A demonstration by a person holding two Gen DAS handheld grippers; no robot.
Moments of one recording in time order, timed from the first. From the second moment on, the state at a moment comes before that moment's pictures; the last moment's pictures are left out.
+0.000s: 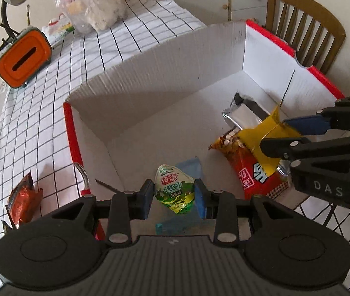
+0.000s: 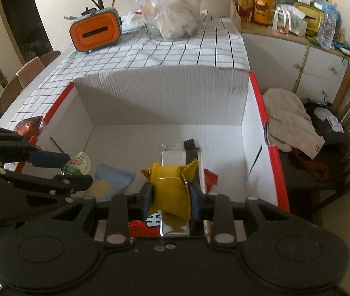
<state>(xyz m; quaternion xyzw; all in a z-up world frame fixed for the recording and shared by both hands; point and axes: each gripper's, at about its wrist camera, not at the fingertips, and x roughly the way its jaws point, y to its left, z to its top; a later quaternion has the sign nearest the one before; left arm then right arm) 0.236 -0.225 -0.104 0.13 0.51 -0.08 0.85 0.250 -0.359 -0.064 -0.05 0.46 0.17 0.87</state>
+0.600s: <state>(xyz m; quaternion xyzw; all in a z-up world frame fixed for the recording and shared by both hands) 0.225 -0.216 -0.090 0.08 0.50 -0.07 0.86 0.236 -0.369 -0.051 -0.05 0.46 0.20 0.87</state>
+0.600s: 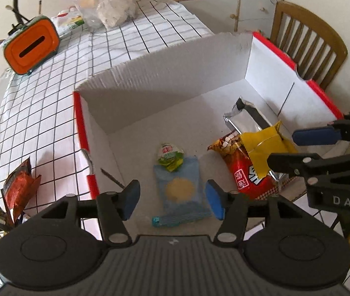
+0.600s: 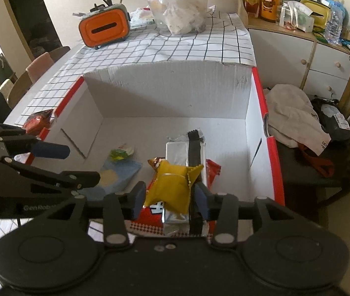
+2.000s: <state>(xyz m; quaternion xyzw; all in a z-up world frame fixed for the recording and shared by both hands) 0.104 -0.005 -0.040 -0.02 0.42 0.03 0.91 0.149 -0.233 -0.004 -0.04 0.39 0.31 0.87</state>
